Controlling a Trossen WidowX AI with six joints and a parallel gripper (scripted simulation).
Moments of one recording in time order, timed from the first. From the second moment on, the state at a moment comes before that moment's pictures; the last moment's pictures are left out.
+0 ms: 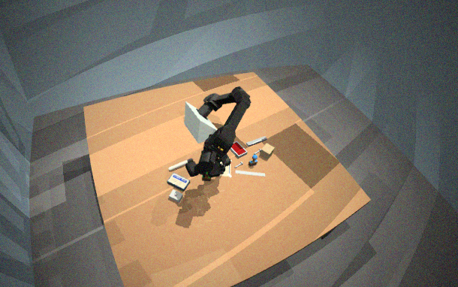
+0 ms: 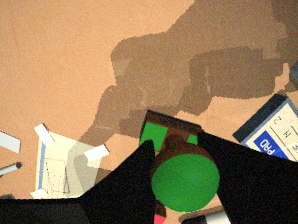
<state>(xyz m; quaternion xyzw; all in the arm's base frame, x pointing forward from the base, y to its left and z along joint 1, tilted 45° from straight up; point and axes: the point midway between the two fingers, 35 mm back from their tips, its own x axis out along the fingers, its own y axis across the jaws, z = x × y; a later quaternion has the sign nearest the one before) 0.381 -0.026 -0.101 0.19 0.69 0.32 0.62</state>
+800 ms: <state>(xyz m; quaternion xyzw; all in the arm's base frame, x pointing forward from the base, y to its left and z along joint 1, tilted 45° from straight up) 0.383 -0.034 -0.092 0.19 0.69 0.32 0.62</state>
